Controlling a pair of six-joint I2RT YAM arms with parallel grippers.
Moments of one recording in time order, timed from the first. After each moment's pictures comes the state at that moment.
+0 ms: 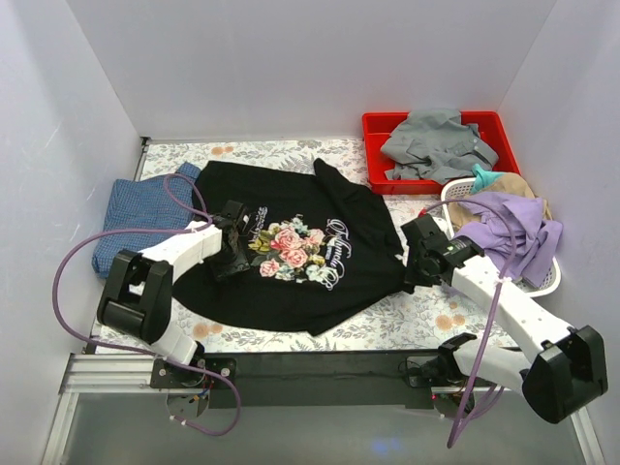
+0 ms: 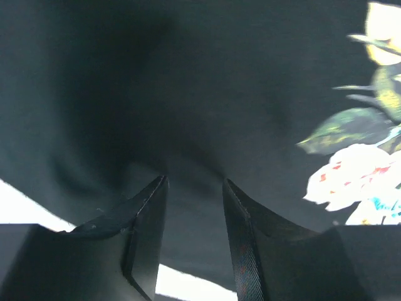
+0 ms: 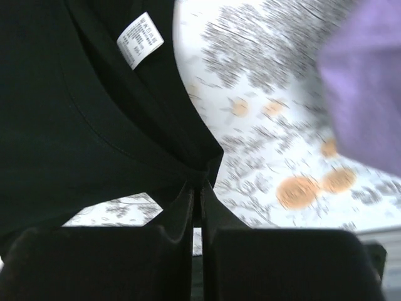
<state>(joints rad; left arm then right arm) -0.36 1.56 0.92 -0.77 -0.23 -0.74 0.50 1.10 0.80 -0.87 0.21 0.59</state>
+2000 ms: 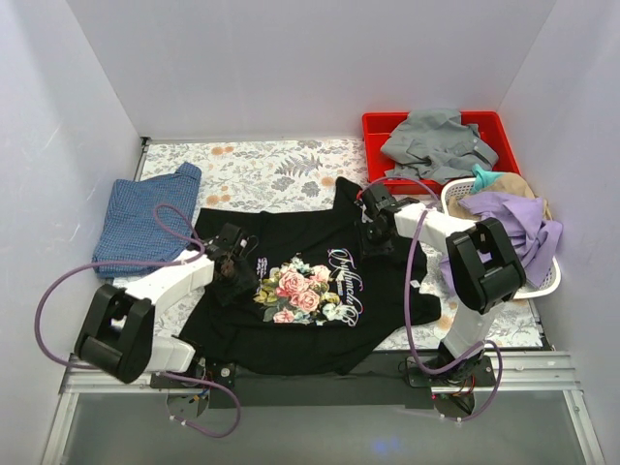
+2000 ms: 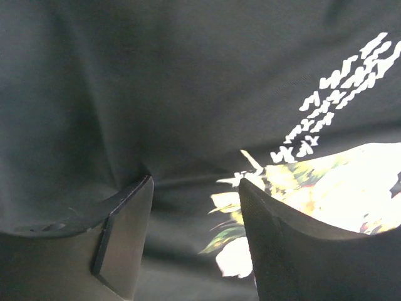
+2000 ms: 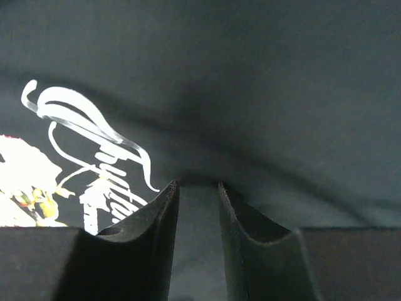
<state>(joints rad) -0.43 1.38 0.73 -0.67 -0.10 -1.00 0.50 1.76 1.08 -0.57 -0.11 0.30</state>
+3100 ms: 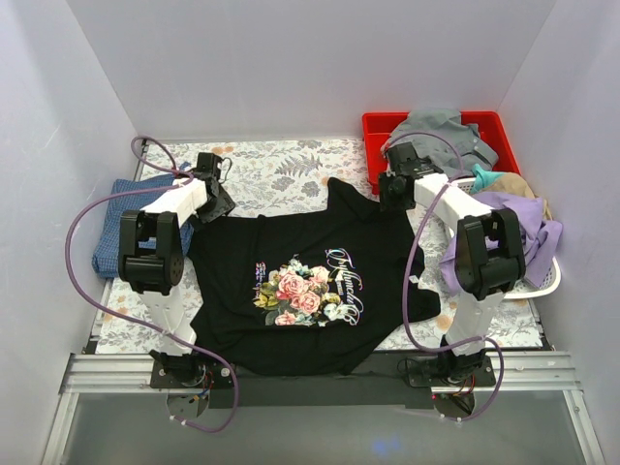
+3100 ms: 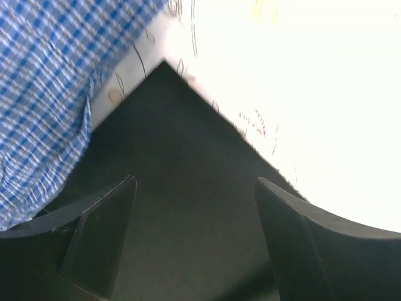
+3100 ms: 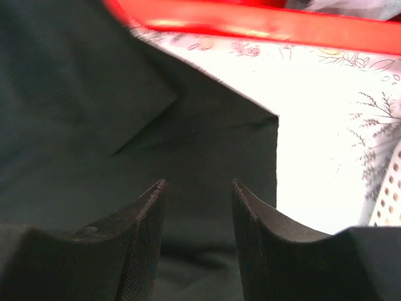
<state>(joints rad) -0.11 1.90 1.36 -0.64 -0.34 -0.72 0.34 1.83 1.39 -0.57 0.13 0.16</state>
